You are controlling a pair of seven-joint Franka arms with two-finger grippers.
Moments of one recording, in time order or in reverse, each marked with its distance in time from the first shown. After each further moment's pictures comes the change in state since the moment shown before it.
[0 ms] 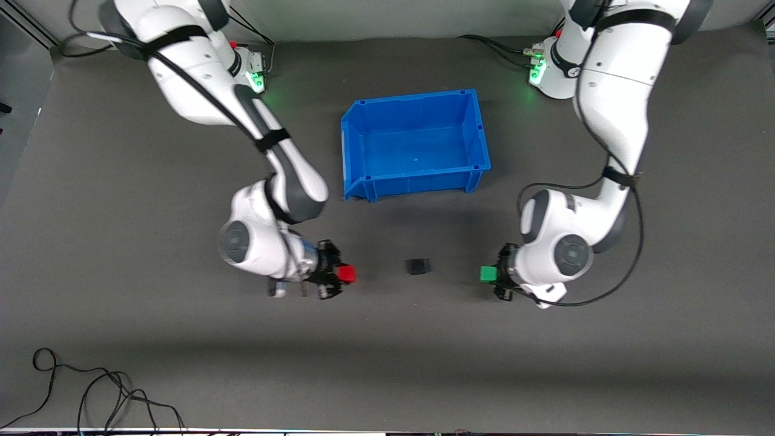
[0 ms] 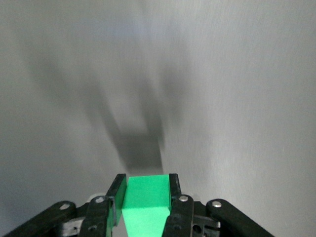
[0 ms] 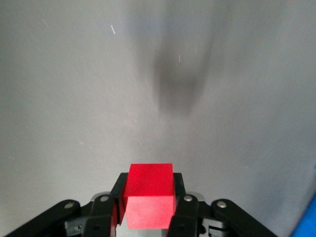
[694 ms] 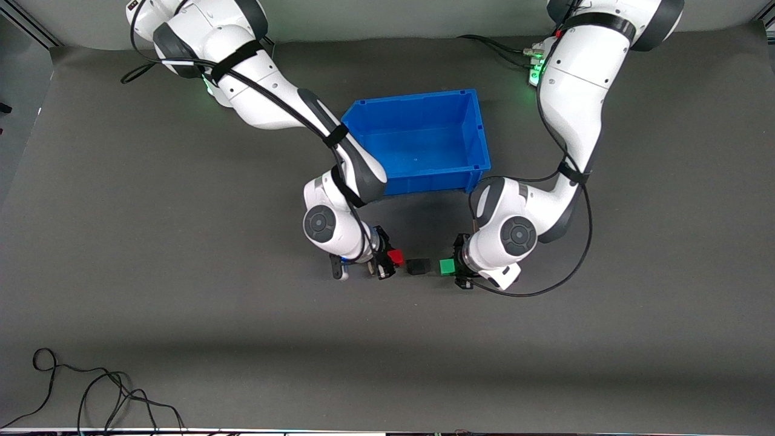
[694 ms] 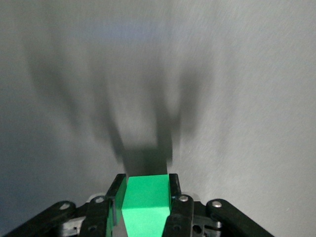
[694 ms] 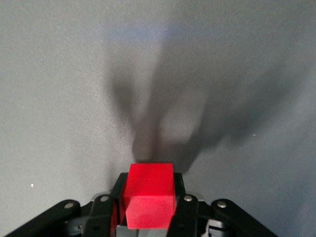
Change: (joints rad) left arm -0.106 0.035 -0.027 -0.018 -0.073 0.125 -0.219; right arm 0.154 0.147 -0.001 0.087 -0.003 0.089 0.024
